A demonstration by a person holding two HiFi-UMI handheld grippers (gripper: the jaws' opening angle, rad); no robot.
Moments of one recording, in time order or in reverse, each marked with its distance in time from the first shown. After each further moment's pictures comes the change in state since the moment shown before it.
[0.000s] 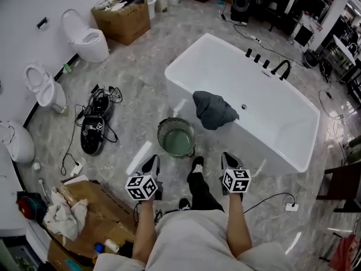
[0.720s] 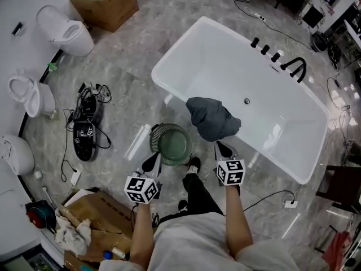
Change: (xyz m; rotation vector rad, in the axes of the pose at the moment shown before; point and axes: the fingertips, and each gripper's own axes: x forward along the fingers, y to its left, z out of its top) left arm 0.209 -0.005 0.067 0.161 0.119 -0.094; right arm 0.210 -0.066 0.078 -0.027 0.114 0.044
